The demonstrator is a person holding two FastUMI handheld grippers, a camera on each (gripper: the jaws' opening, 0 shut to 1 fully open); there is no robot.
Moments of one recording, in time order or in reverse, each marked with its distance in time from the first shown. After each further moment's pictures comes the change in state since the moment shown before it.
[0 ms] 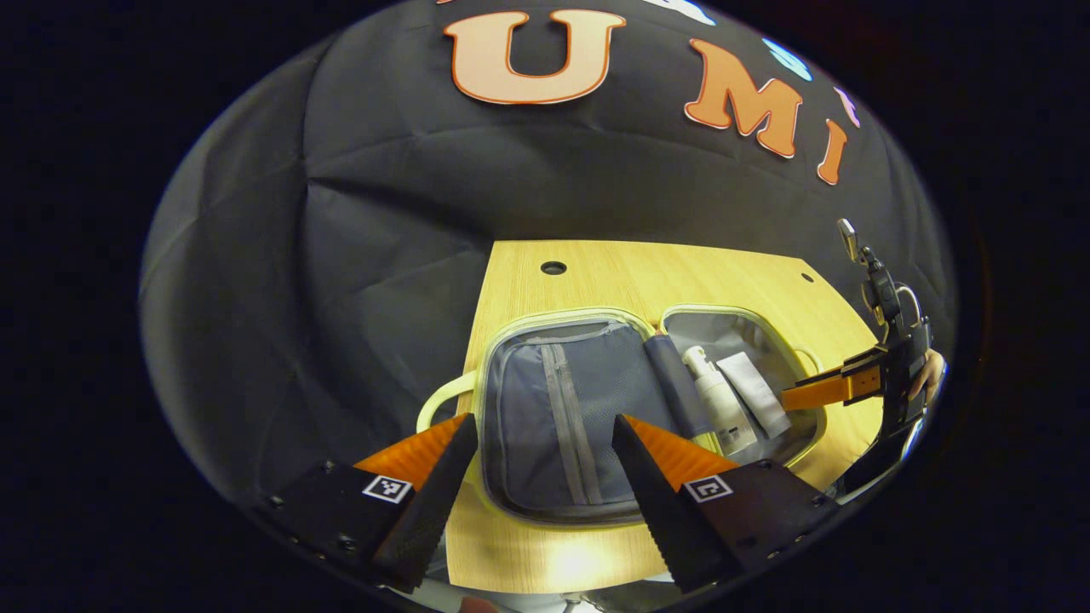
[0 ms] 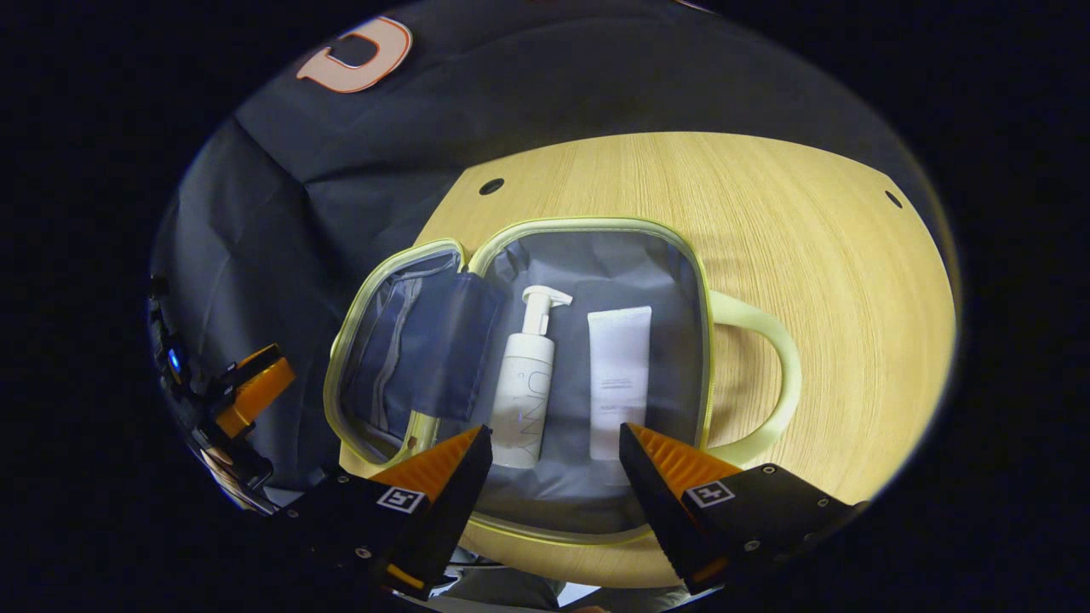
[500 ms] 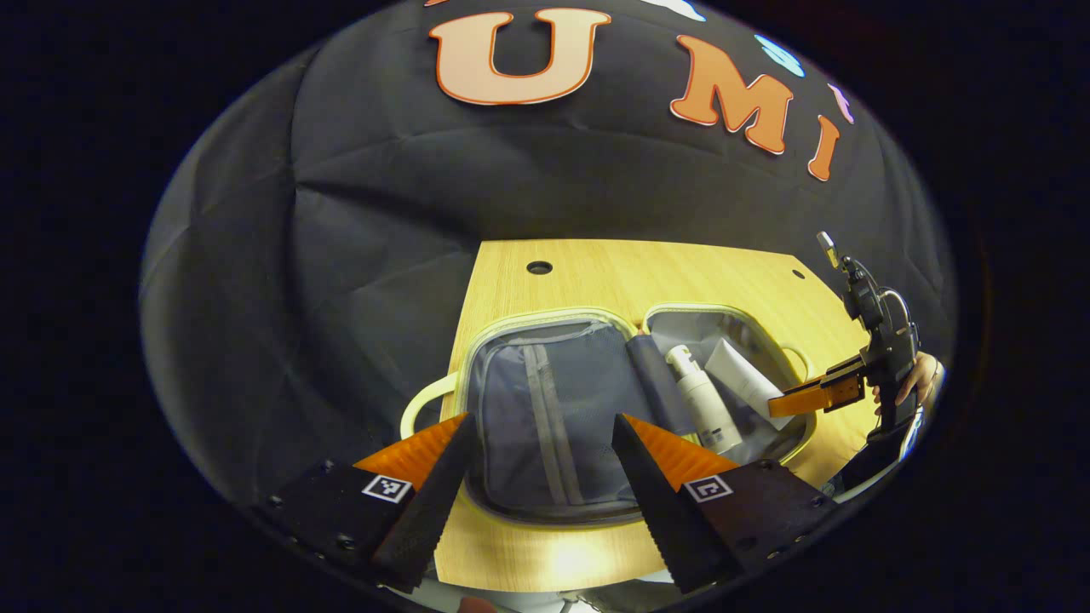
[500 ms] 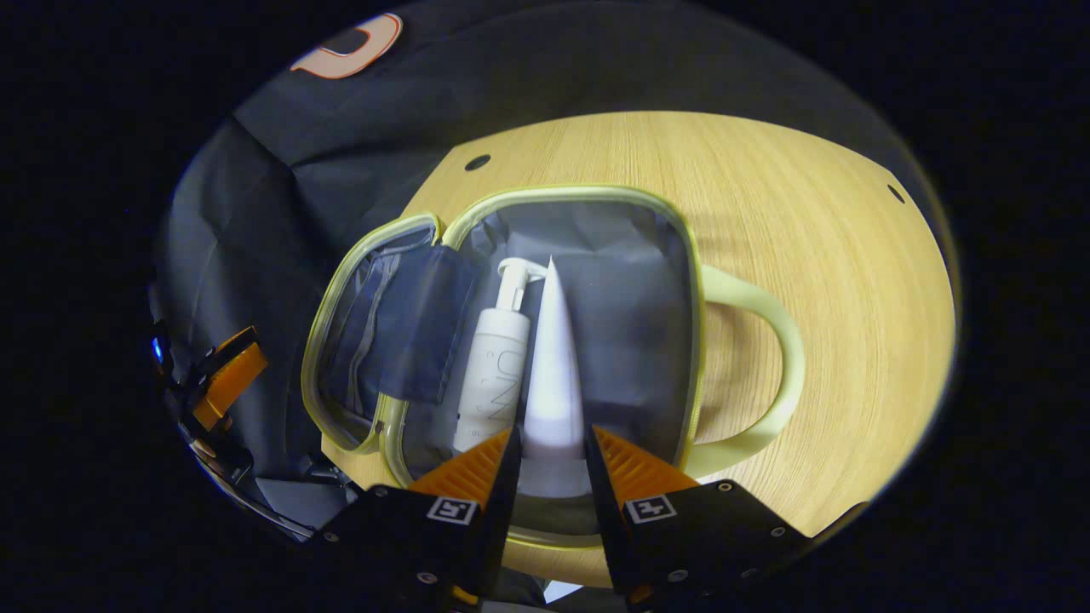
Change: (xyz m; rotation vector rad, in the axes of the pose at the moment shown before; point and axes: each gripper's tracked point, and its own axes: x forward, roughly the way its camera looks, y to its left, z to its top) left arm -0.001 -0.019 0.001 0.036 0.020 -0.025; right arm 0.019 -0.014 -0.017 0.012 0.095 -0.016
